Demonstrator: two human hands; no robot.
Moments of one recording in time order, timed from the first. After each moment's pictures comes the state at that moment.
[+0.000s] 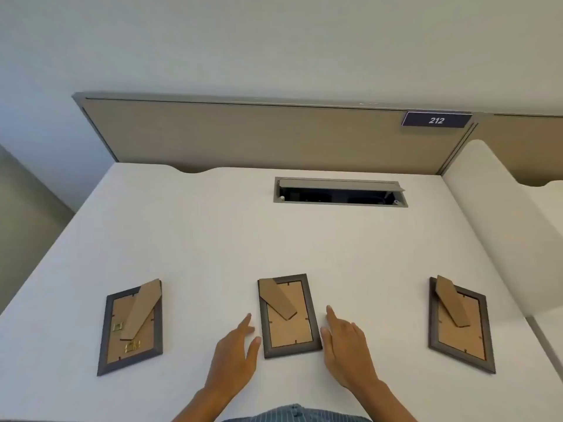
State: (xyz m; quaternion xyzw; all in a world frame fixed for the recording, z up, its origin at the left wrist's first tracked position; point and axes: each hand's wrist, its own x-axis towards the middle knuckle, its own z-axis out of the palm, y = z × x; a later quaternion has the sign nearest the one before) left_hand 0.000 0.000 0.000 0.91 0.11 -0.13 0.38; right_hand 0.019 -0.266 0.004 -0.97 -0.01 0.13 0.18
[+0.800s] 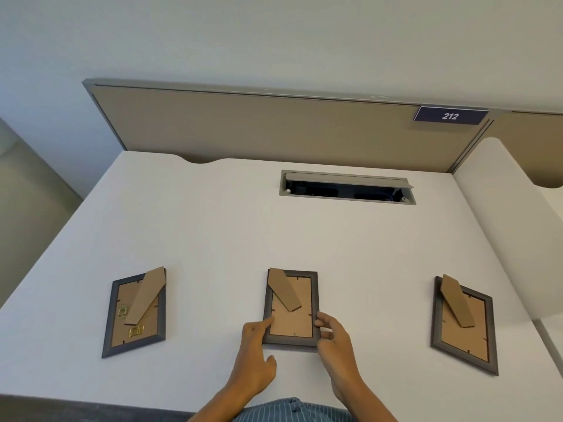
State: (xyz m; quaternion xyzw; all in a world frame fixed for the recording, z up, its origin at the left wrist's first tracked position) left_hand -0.016 -0.037 -0.001 0.87 0.10 -0.18 0.45; right_hand 0.011 -0.229 0.011 -0.75 0.27 0.19 0.57
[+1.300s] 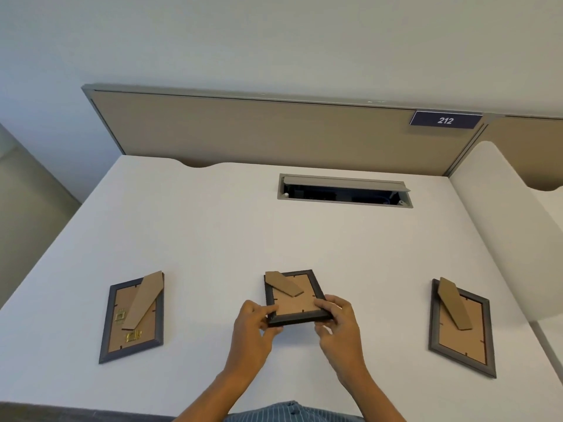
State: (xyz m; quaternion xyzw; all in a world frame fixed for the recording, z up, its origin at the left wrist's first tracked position) left_hand 0.019 -0.041 0.038 0.88 0.07 -0.03 0.47; right_hand 0.030 -0.238 0.032 -0.78 0.15 0.06 0.61
